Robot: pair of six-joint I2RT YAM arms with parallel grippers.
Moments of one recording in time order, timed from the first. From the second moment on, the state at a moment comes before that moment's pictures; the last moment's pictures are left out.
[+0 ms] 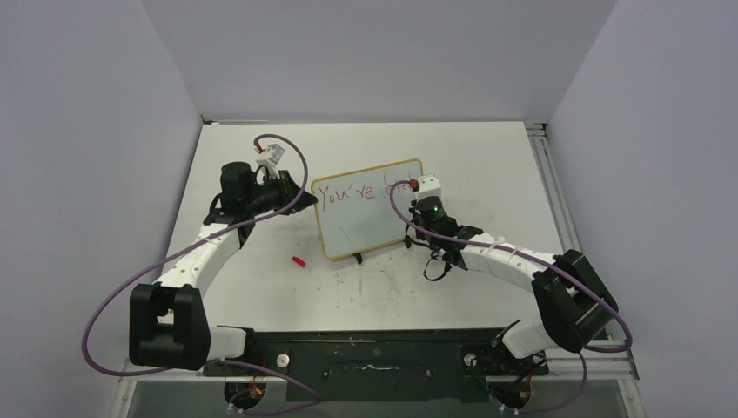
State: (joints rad) left arm -0.10 1.32 0.83 0.04 0.70 -0.40; right arm 0.64 1.45 0.75 0.03 0.38 0.17
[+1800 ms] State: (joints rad) left arm -0.12 1.34 0.89 -0.01 0.67 -0.37; right arm 0.63 1.11 0.76 -0.13 0.39 0.17
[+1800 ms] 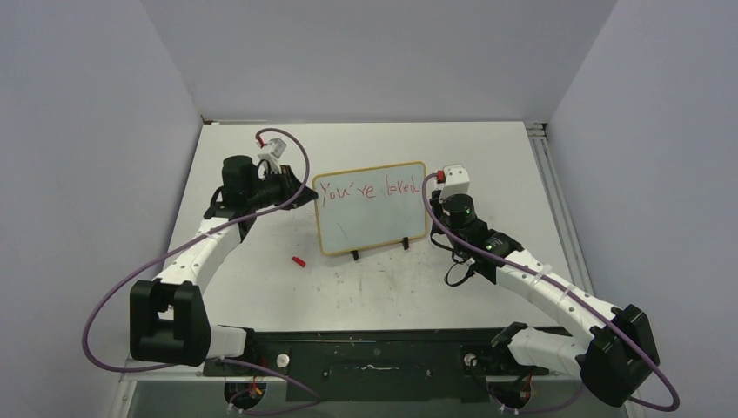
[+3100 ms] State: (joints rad) left arm -0.11 1.44 0.87 0.12 0.72 -0.33; right arm 0.63 1.10 0.75 -0.13 0.38 0.16
